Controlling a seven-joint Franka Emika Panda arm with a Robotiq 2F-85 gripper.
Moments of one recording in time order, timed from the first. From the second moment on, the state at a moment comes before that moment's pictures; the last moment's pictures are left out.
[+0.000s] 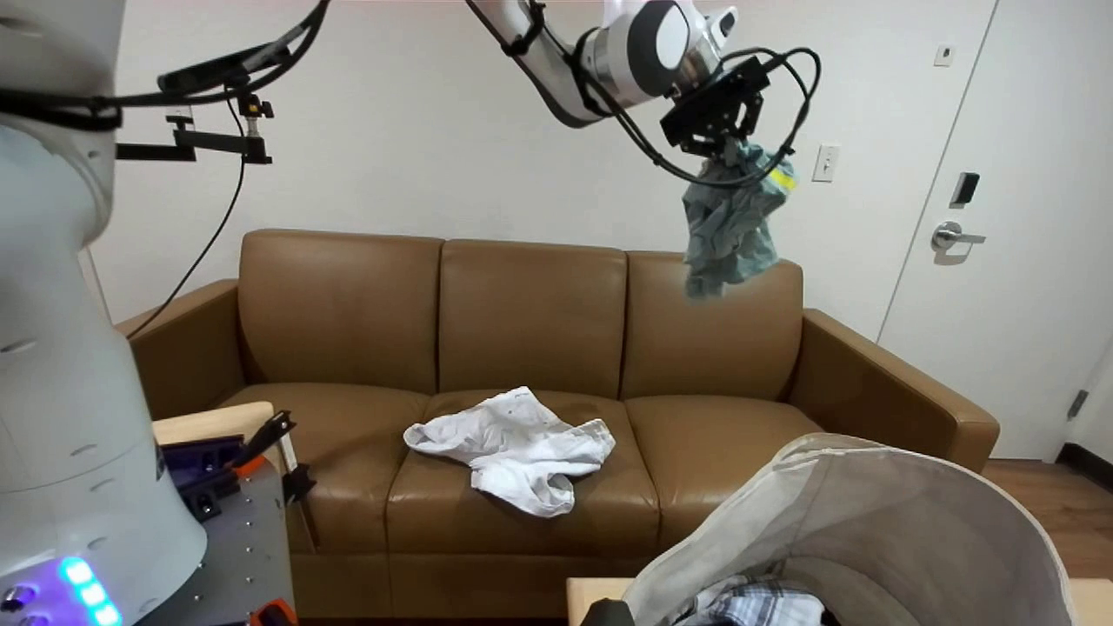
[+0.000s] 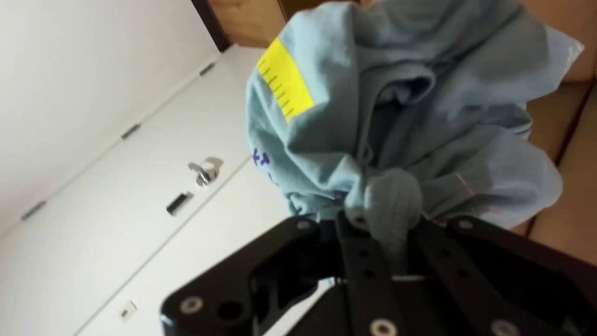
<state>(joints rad) -0.05 0.31 0.09 -1.75 -0.33 3.00 -0.51</state>
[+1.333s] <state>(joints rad) -0.34 0.87 0.67 -1.95 -0.15 3.01 -1.16</state>
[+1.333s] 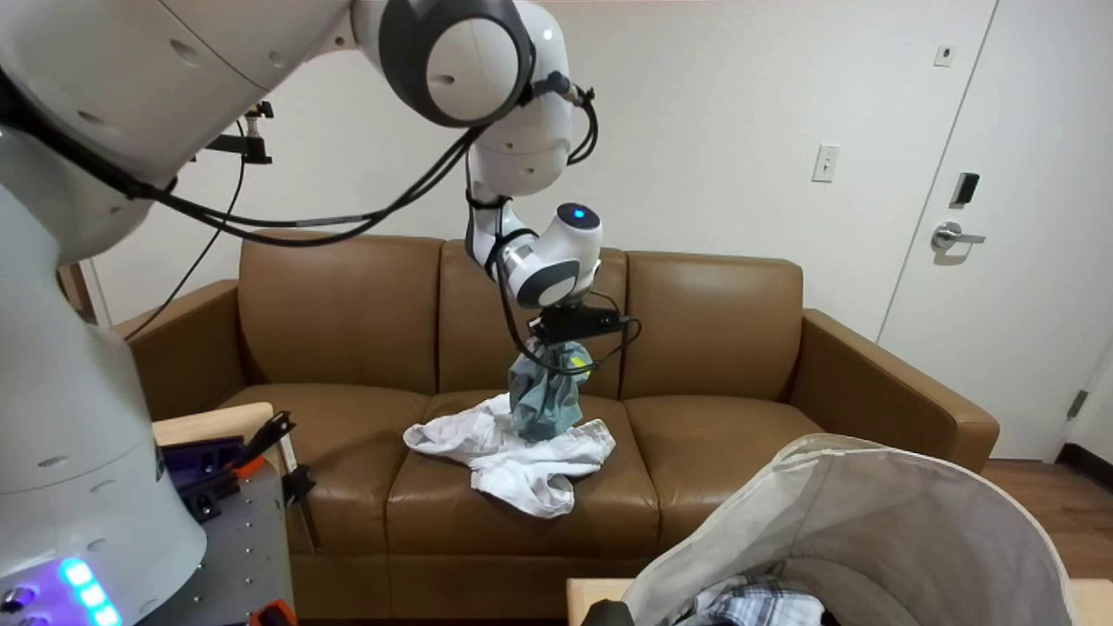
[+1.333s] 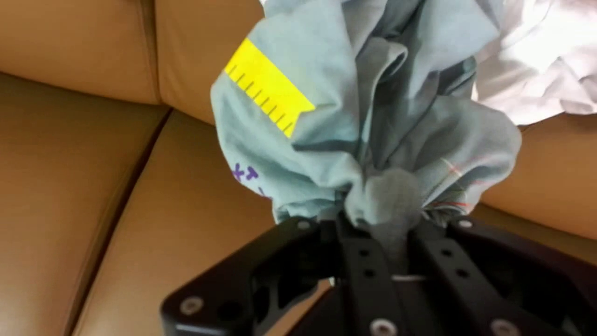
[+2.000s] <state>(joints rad) -0.32 1.02 0.61 -1.94 -0.25 3.01 -1.32</state>
